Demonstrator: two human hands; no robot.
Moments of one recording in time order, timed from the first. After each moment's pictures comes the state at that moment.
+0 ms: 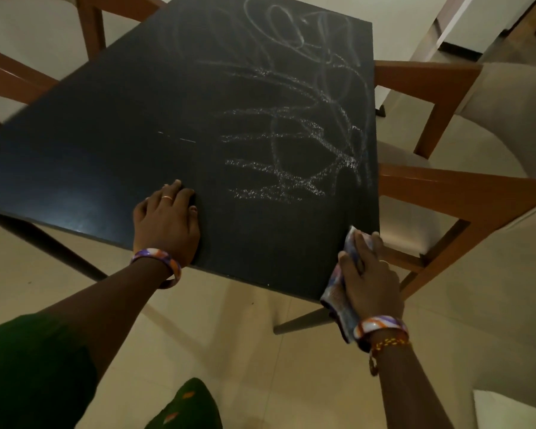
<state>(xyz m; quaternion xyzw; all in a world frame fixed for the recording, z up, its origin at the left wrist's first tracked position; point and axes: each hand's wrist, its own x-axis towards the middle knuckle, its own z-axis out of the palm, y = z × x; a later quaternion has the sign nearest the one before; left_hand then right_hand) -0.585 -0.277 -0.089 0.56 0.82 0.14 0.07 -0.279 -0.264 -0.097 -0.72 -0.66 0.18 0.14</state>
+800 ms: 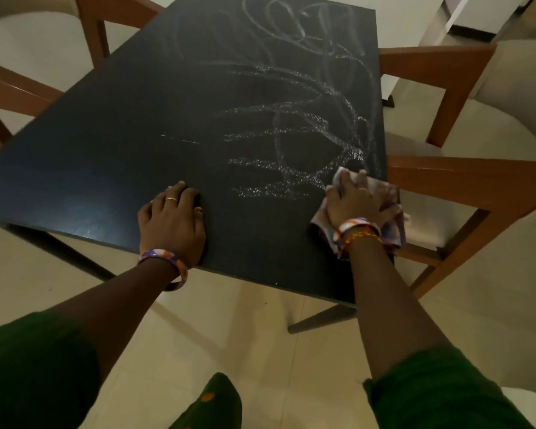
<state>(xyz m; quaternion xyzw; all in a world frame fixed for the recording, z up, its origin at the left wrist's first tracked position) -0.584 -0.276 -0.090 0.56 0.82 0.13 0.06 -0.338 -0.160 -0.080 -0.75 -0.65 0.15 0.05</state>
